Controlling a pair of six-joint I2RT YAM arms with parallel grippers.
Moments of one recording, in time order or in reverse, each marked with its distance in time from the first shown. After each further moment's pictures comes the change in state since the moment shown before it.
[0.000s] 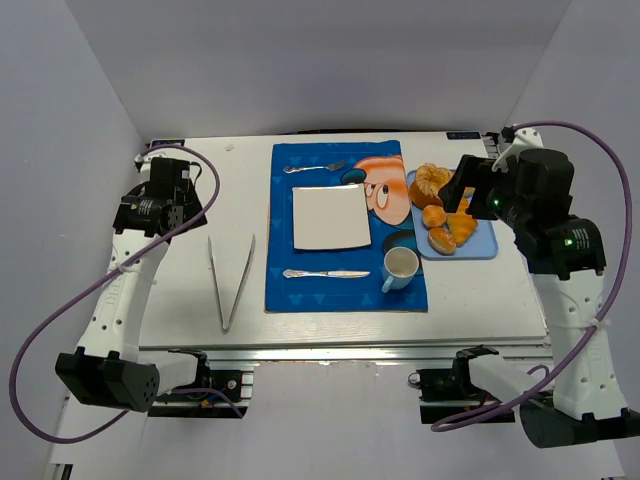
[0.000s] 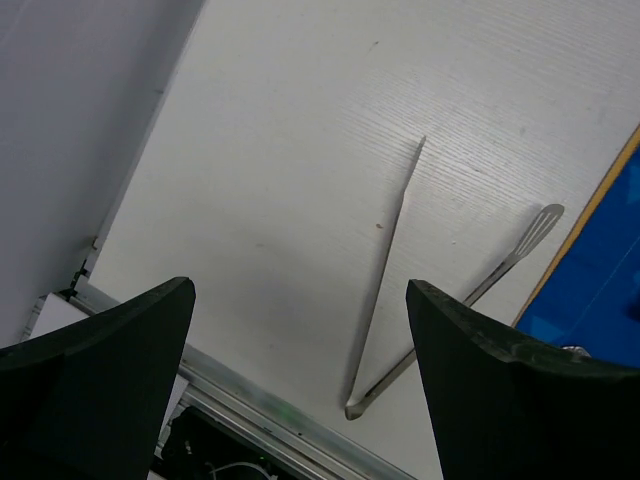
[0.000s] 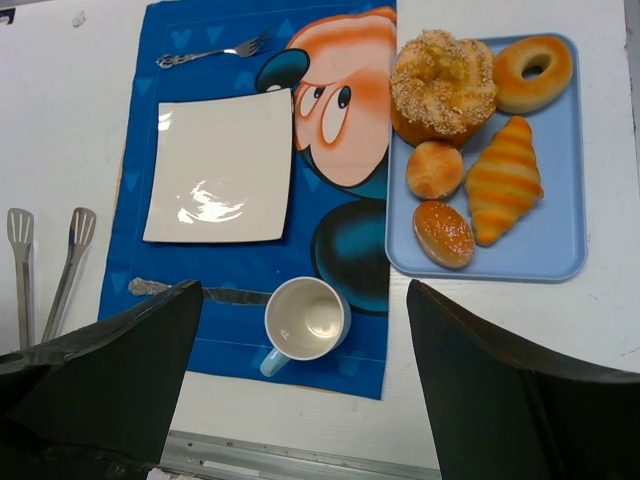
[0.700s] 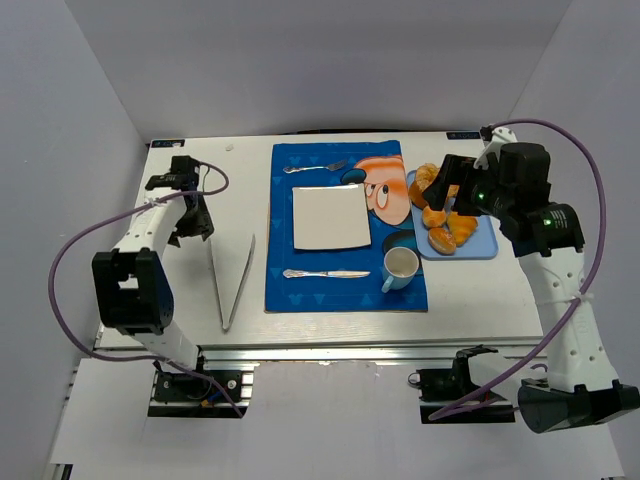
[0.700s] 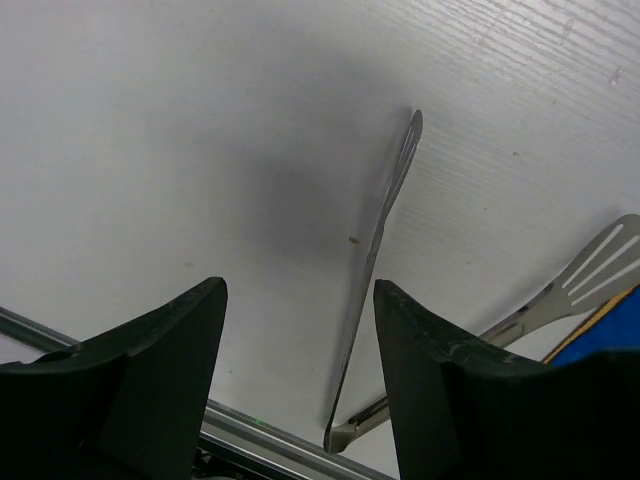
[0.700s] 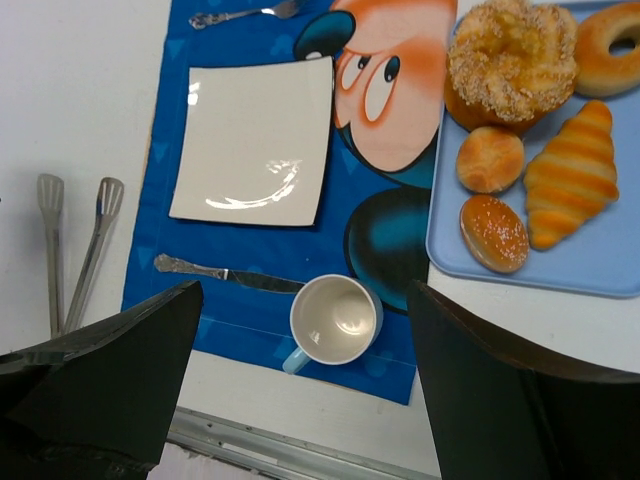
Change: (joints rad) left arm 0.116 0.404 -0.048 0.124 0.195 0.057; right arm 0.001 0.066 -0.053 0.064 -0.118 0.014
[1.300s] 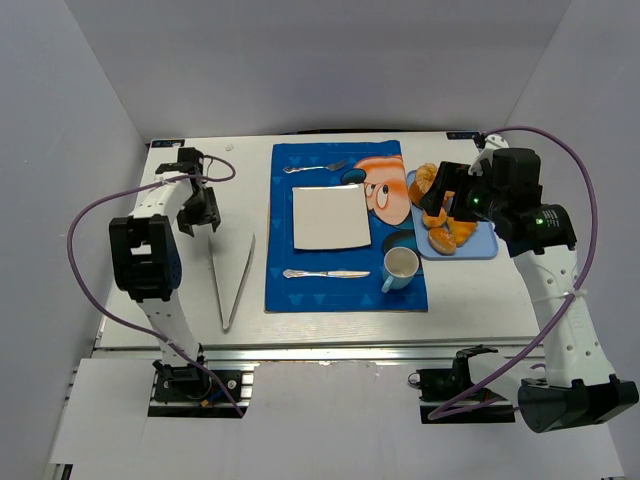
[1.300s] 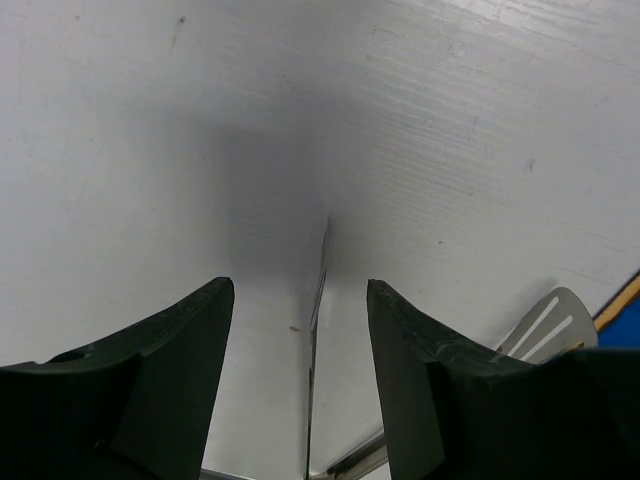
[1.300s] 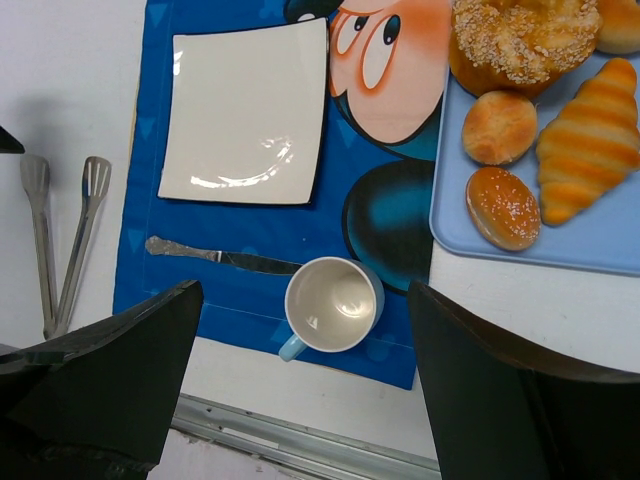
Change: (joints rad) left arm 0.045 0.291 0.188 0.062 0.160 0.103; right arm 0.000 0.017 -0.069 0.003 -0.008 0.009
